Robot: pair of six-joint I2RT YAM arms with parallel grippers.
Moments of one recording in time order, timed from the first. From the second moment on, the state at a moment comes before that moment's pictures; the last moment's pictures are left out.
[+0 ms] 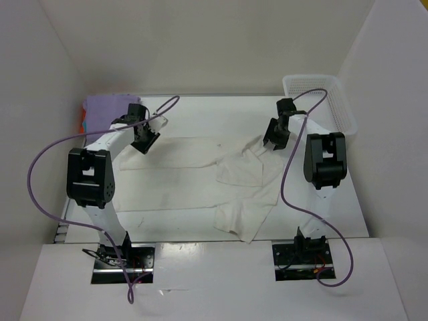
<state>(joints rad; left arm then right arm) -0.09 1.84 1.34 -0.59 0.00 0.56 0.07 2.06 1.51 -0.61 -0.04 0.47</state>
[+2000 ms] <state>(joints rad) 0.11 1.92 1.26 -0.42 -0.06 0.49 0.23 1.96 1.56 -0.54 0.26 0.48</state>
